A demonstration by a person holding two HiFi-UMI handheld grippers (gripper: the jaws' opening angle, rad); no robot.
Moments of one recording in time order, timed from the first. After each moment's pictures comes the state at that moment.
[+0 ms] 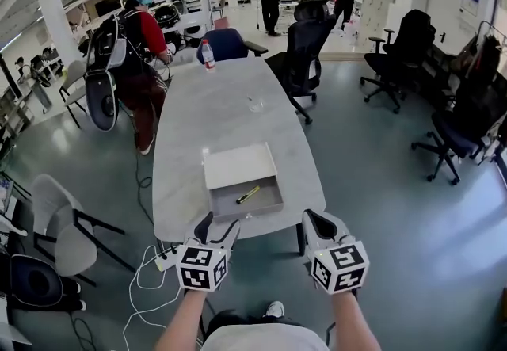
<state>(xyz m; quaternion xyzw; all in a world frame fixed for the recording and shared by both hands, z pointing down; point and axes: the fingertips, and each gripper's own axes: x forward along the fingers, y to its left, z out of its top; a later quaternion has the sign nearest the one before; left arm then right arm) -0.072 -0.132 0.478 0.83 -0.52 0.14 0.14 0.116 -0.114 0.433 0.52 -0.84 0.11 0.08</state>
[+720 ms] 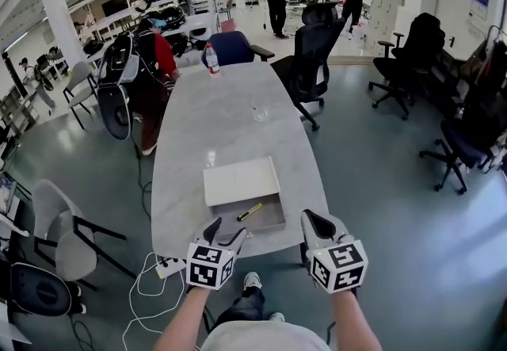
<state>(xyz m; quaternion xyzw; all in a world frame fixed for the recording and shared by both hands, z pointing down) -0.058 -0.193 0.520 0.83 -0.50 0.21 0.15 0.114 -0.187 0.442 0.50 -0.85 0.11 0.08</state>
